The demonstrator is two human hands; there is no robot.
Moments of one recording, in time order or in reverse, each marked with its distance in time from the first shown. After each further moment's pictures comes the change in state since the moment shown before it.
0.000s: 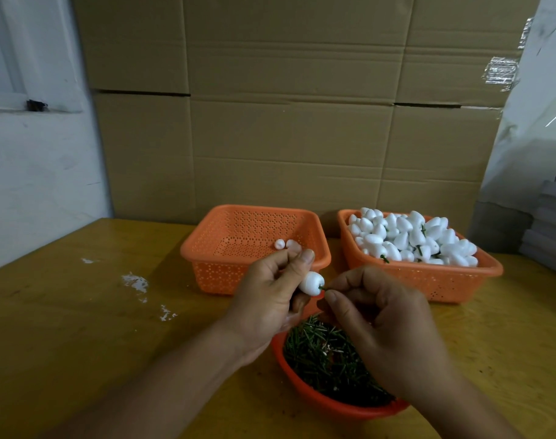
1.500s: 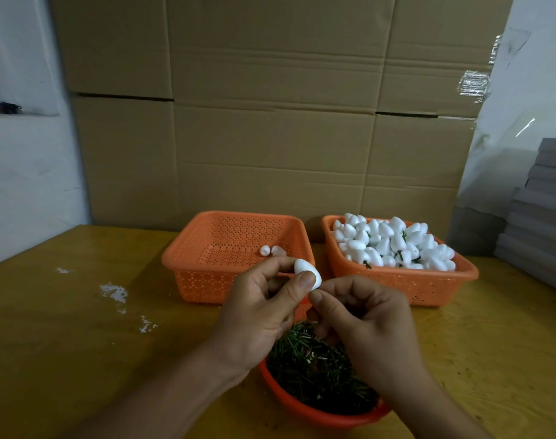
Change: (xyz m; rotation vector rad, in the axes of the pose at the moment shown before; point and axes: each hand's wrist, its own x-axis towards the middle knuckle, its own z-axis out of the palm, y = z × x) left_hand -0.005 -0.003 0.007 0.011 -0.051 0.173; right_hand 0.006 0.006 0.006 0.394 0.097 0.195
